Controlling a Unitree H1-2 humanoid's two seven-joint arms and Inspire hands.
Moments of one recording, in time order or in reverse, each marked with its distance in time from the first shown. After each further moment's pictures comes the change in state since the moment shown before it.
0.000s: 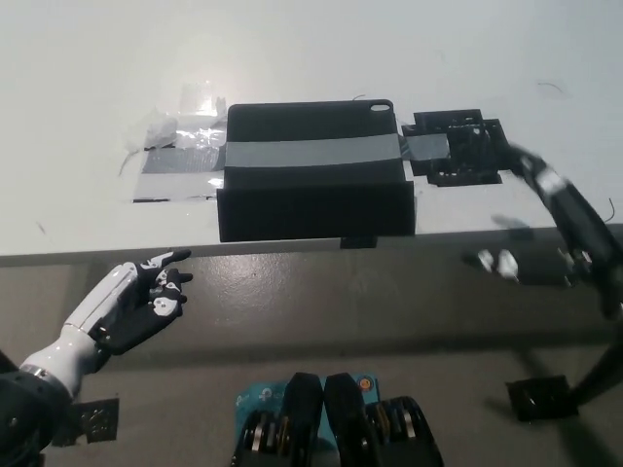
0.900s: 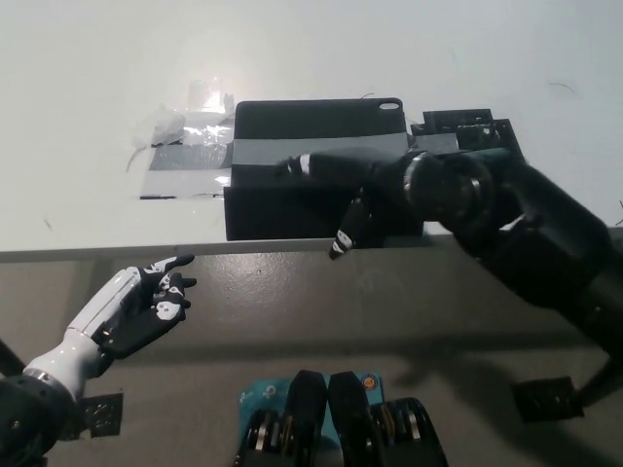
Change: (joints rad) left_arm 0.005 -0.007 0.004 0.001 0.001 0.006 -0.009; right_arm -0.626 0.076 0.641 0.512 -0.284 0.126 0.384
